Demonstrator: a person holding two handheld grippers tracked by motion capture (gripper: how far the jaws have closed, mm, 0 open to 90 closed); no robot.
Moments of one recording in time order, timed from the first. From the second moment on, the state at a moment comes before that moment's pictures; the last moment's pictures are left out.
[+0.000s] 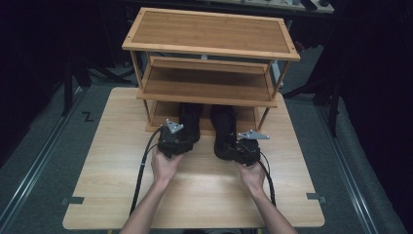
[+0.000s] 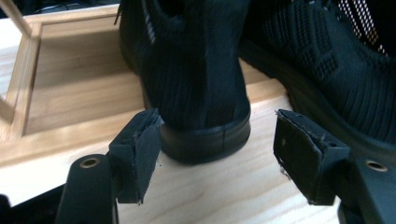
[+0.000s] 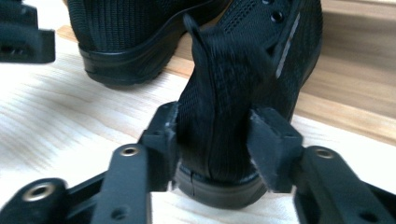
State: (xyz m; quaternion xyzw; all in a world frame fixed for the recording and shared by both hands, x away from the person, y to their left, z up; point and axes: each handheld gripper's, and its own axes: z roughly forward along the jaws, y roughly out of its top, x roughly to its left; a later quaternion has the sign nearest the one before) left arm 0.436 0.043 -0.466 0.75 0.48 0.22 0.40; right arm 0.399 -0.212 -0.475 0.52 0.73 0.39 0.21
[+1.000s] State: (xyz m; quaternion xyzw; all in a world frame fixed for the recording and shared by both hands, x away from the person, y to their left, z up) left arm 0.466 0.031 -0.460 0.76 0.47 0.20 0.39; right arm 0.463 -0.186 -0.461 0.54 0.72 0.38 0.20
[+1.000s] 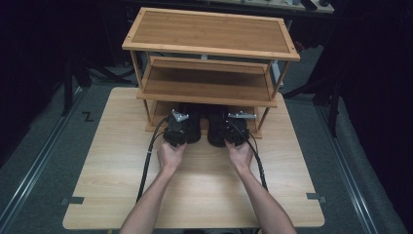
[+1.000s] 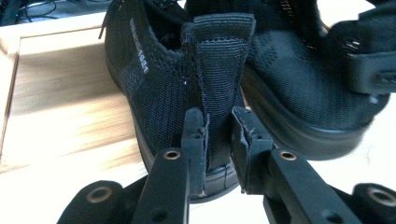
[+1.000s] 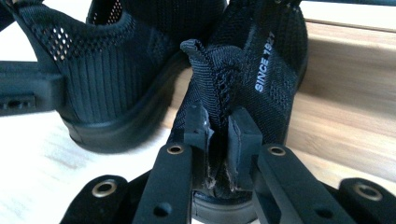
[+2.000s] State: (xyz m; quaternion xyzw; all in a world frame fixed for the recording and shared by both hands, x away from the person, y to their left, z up) left arm 0.386 0.106 -0.515 0.77 0.48 0.20 0.37; right arm 0.390 -0.264 -0.509 0.54 0.73 0.37 0.20
